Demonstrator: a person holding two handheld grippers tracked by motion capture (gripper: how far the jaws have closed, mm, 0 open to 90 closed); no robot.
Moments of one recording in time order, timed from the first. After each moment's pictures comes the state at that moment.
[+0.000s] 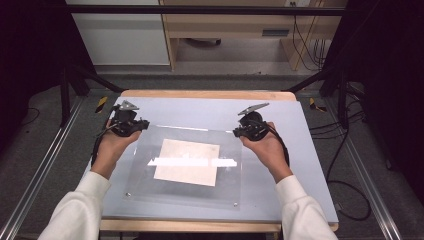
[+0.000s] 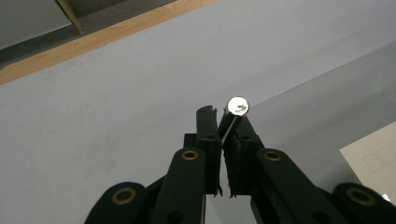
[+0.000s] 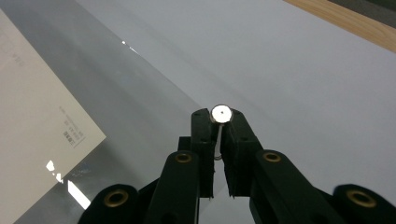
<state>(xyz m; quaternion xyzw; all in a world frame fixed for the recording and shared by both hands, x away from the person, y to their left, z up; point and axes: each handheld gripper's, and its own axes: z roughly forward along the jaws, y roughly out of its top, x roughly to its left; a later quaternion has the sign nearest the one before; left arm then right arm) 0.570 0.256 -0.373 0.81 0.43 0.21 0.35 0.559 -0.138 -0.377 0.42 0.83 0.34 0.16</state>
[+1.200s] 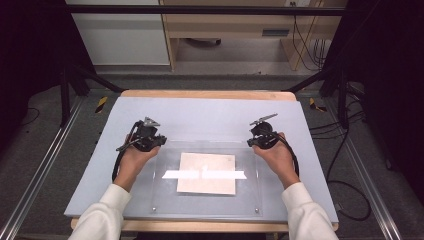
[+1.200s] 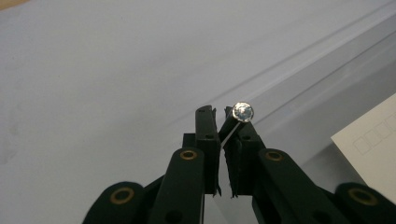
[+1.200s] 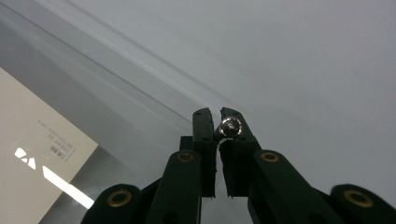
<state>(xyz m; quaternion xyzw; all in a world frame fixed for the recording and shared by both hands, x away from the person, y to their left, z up) 0.558 0.214 -0.426 0.82 0.43 0.18 0.32 0.566 -0.175 -0.429 0.46 0.83 0.28 0.15</state>
